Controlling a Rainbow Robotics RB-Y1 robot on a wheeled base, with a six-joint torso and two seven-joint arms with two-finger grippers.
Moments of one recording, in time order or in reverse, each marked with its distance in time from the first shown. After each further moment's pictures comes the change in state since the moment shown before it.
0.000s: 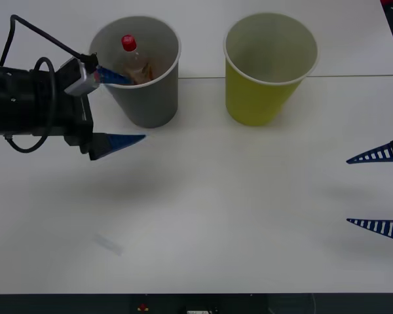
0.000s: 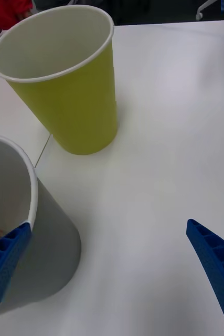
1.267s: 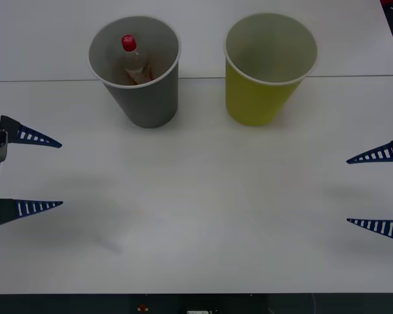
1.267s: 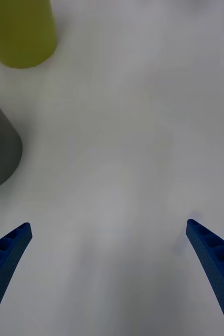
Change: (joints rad) right arm 0.000 0.000 0.000 0.000 0.000 0.000 0.000; left arm 0.410 0.237 0.248 0.029 0.276 -0.111 -0.296
